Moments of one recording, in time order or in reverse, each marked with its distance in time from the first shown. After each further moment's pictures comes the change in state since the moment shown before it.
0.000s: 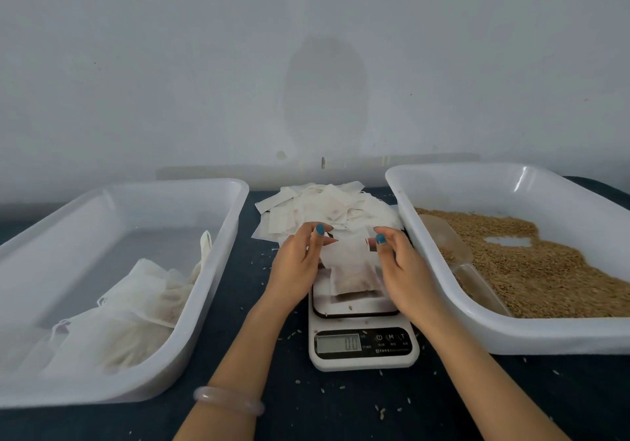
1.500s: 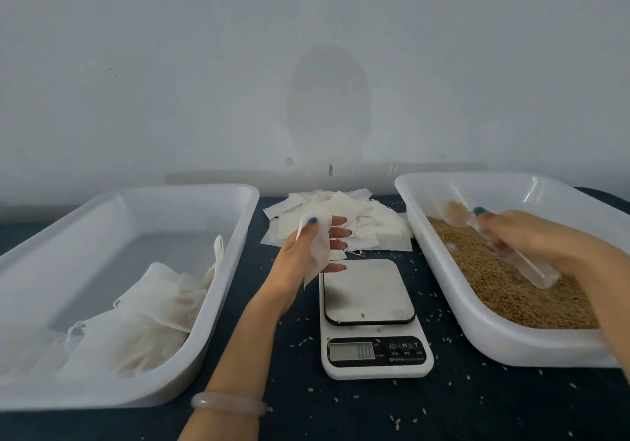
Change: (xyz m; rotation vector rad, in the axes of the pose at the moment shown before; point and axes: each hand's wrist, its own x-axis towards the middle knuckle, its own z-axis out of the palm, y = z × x) left_hand -0.001 0.026 -0.027 -0.654 -0.160 -0.160; right_hand 0.051 -0.029 -0.140 -0.478 -0.351 0.410
